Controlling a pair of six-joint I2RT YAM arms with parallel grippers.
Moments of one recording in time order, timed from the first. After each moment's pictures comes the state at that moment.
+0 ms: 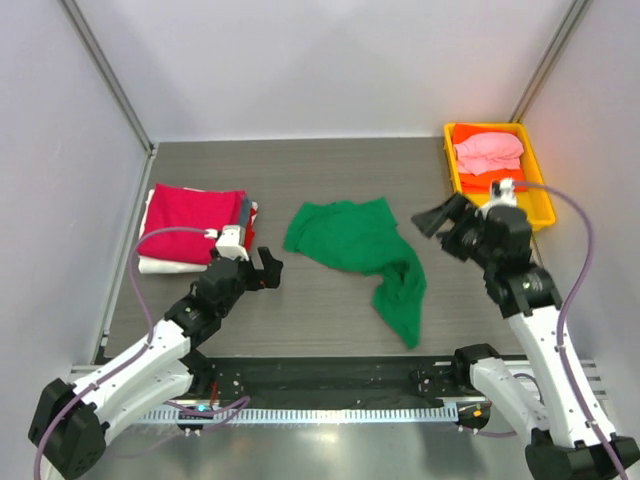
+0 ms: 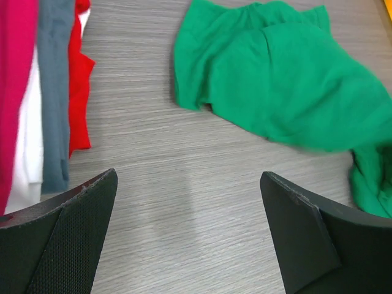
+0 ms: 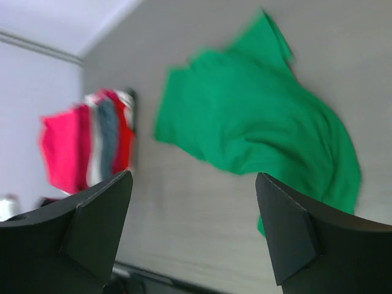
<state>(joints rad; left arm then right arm) -0.63 0.78 0.37 0.03 -0.25 -0.45 0.17 0.81 1.00 -0.54 -0.13 0.76</state>
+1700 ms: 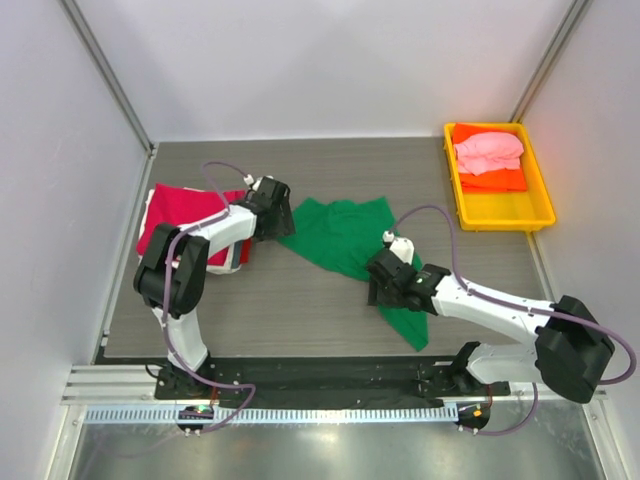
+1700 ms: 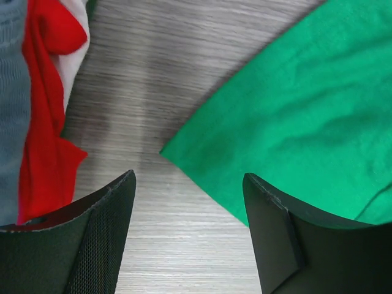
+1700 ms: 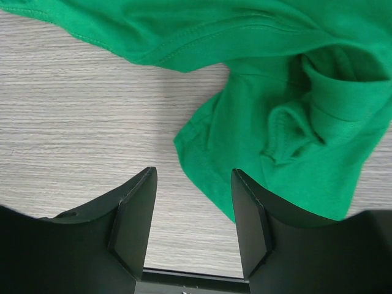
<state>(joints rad) -0.44 1.84 1.19 -0.34 -0.21 -0.58 0.83 1.21 0.68 -0.55 0.32 0.81</state>
